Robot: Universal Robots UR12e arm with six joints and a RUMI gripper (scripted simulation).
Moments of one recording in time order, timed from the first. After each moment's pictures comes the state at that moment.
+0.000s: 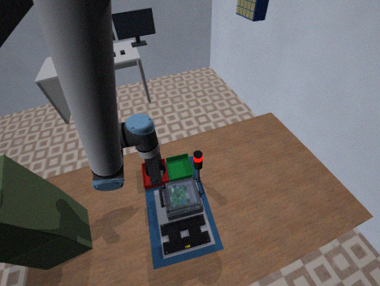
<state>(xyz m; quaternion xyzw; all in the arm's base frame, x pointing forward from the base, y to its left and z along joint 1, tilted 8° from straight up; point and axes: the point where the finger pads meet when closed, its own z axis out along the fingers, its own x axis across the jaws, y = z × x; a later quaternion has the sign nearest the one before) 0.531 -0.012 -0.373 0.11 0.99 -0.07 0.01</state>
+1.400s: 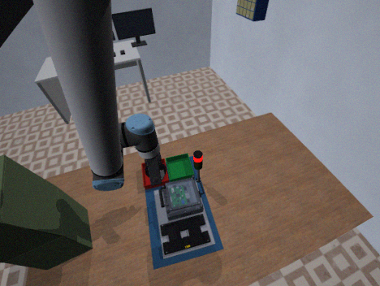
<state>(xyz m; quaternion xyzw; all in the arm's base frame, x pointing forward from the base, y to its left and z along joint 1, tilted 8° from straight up) 0.531 -0.012 -0.373 0.11 0.99 -0.07 0.01</state>
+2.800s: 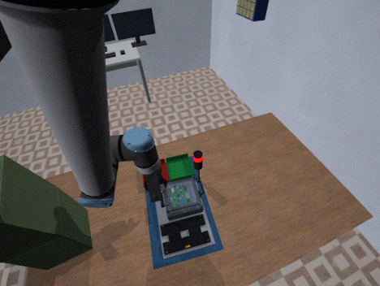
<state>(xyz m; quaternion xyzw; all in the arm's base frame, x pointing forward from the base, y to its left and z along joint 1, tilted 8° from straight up) 0.507 -0.077 -0.365 0.11 0.99 -0.07 0.01</state>
